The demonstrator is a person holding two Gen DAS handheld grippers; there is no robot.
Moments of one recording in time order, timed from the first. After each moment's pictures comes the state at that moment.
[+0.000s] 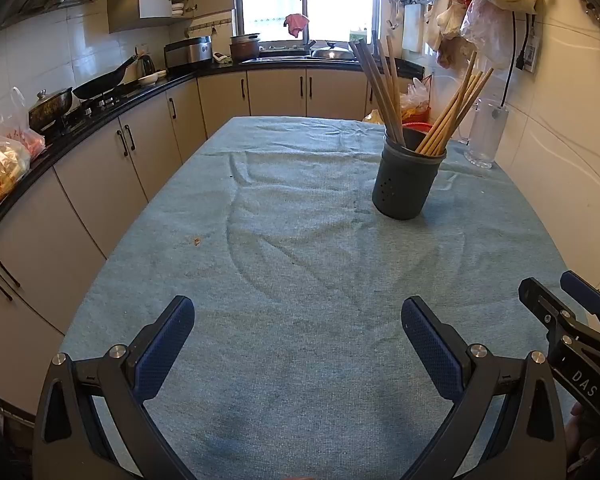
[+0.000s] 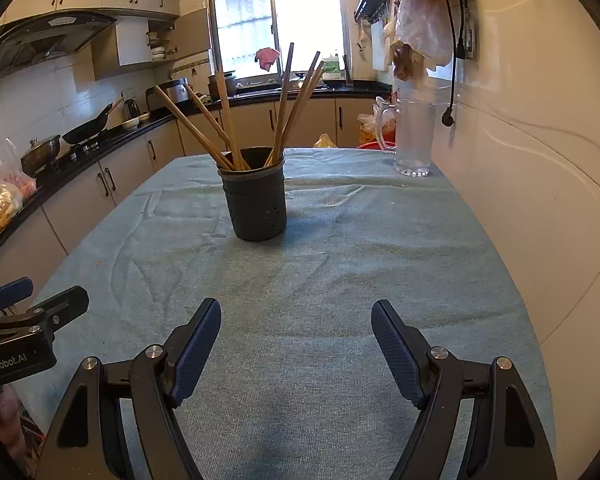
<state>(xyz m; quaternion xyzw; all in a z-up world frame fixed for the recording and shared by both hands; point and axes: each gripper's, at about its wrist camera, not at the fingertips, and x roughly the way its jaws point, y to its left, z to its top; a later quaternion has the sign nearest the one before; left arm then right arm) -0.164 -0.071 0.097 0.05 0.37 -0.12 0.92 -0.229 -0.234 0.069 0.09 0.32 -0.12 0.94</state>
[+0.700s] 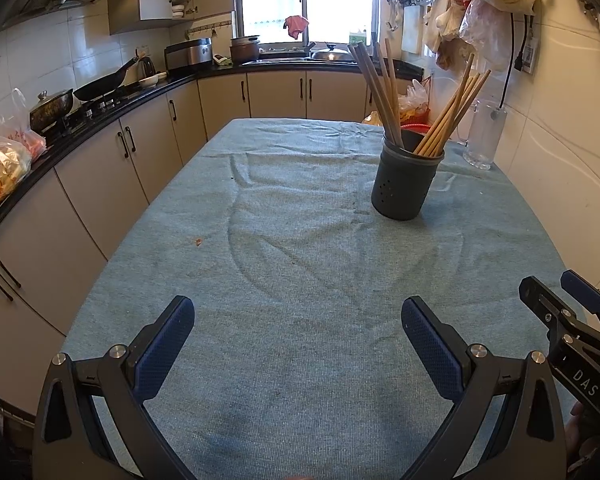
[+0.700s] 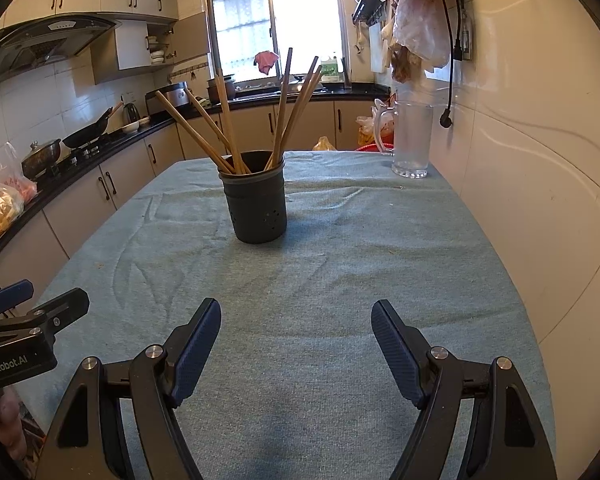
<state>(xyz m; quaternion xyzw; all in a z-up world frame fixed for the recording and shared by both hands) -0.166 -0.073 0.098 0.05 0.37 -0.12 0.92 -0.233 -0.235 0.071 0.09 0.31 -0.12 0.94</state>
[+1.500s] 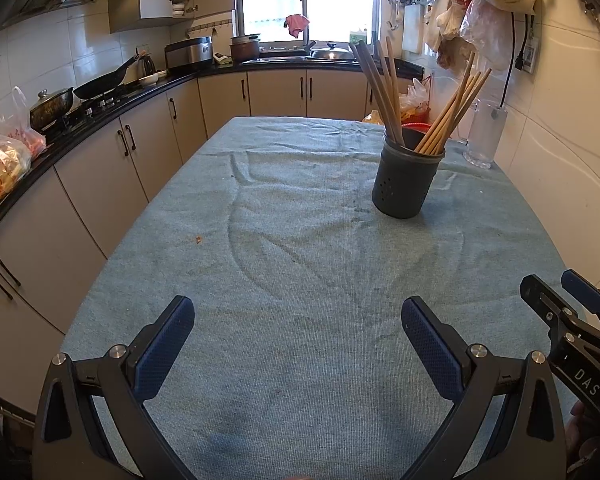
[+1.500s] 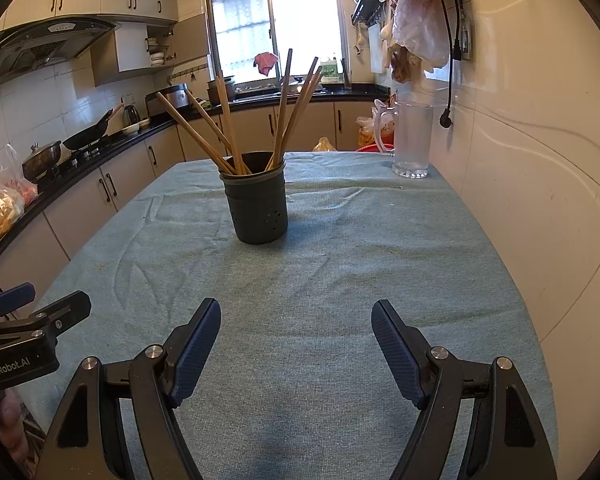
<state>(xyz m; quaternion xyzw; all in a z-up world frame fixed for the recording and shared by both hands) -0.167 -0.074 0.099 0.05 0.37 -0.12 0.92 -0.233 -0.233 0.072 0.09 0.31 -0.12 0.94</state>
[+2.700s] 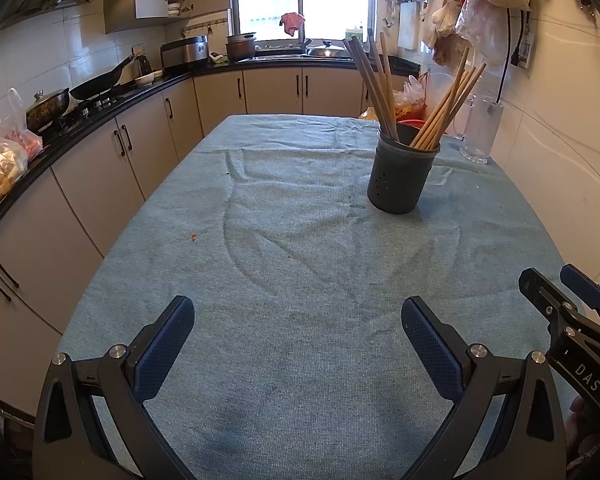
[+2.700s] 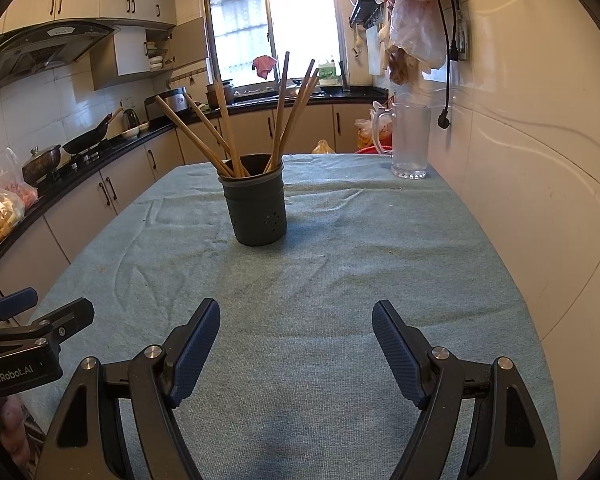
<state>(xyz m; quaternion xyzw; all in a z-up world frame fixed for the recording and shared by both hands) -0.169 -0.071 0.093 0.06 0.37 -0.13 0.92 -0.233 -0.234 0.071 0.09 0.31 -0.12 0.94</state>
